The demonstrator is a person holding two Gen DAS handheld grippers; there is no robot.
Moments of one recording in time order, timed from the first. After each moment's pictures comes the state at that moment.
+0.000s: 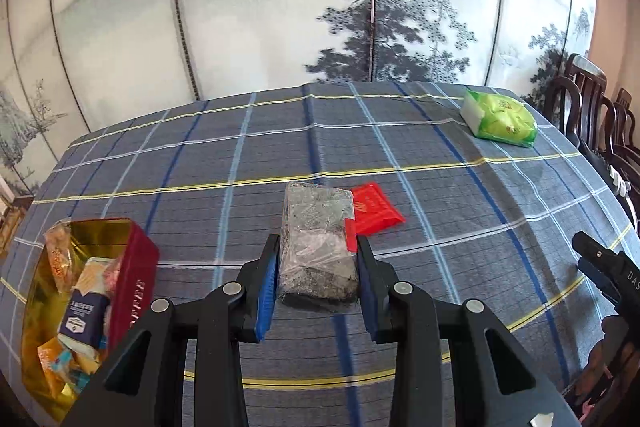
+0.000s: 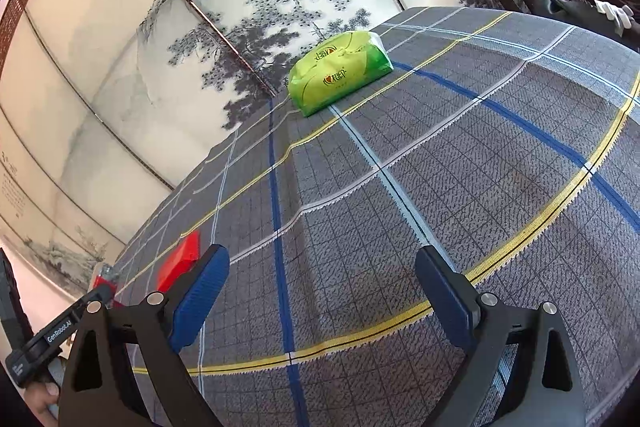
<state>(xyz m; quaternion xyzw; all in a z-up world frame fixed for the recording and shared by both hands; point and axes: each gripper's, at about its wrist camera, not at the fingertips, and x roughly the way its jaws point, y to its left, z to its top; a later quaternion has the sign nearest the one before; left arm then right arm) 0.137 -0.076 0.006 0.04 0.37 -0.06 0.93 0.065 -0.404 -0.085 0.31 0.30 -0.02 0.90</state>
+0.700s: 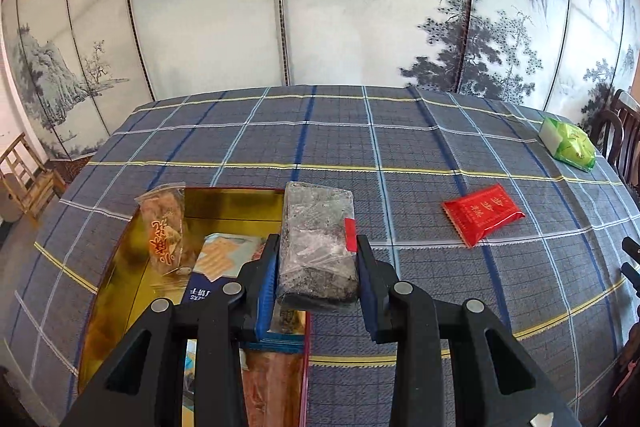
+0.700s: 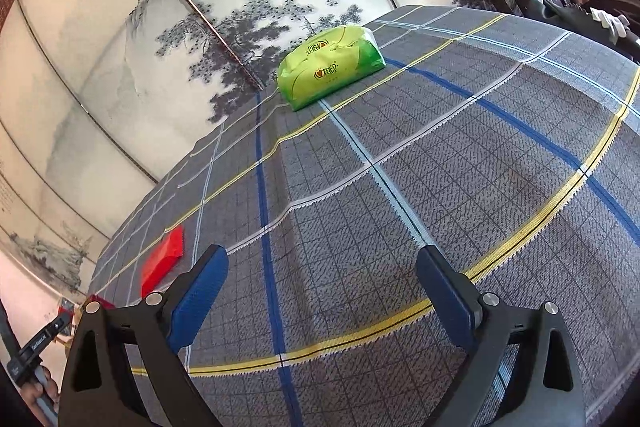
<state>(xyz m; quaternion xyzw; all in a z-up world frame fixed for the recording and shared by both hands) 0.124 0.064 0.003 0.01 0.37 0.02 0.93 0.070 -0.398 -0.085 0.30 0.32 -0.04 0.90</state>
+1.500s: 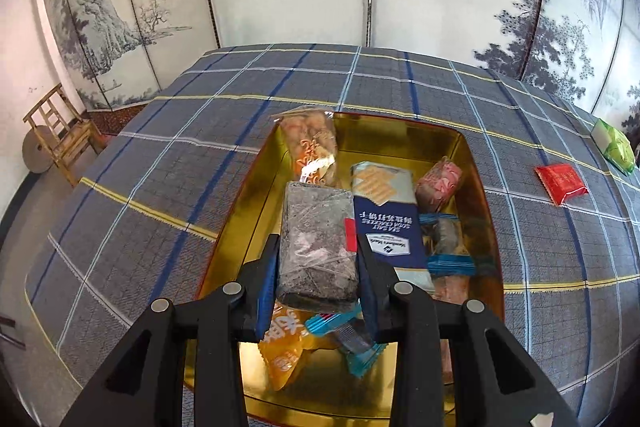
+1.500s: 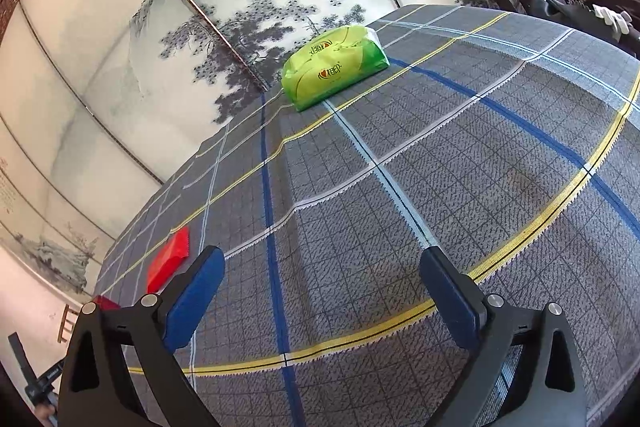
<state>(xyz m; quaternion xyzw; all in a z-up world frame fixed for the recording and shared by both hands) 0.080 0.175 -0.022 -0.03 0.41 0.09 0.91 0.070 -0.394 -0.084 0.30 0.32 -0.04 0.90</state>
